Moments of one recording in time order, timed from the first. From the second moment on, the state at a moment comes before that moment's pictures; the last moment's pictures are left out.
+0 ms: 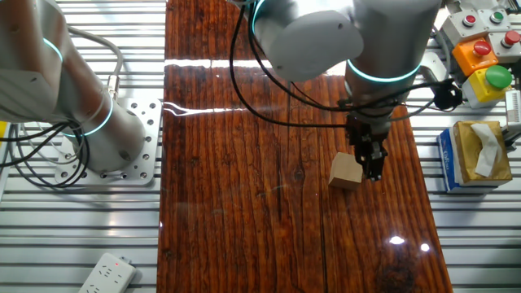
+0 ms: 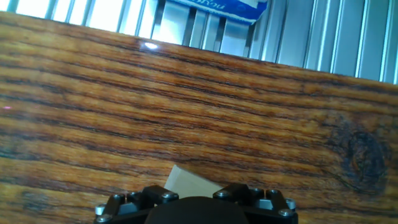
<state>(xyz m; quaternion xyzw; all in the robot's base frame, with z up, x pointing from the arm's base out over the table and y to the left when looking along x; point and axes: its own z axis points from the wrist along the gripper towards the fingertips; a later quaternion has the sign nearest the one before) 0.567 -0.079 0.081 -0.10 0.99 -0.07 0.06</state>
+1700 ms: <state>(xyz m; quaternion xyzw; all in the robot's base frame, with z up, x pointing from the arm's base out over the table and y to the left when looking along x) 0.569 -0.077 0.080 -0.02 1.00 0.01 0.07</state>
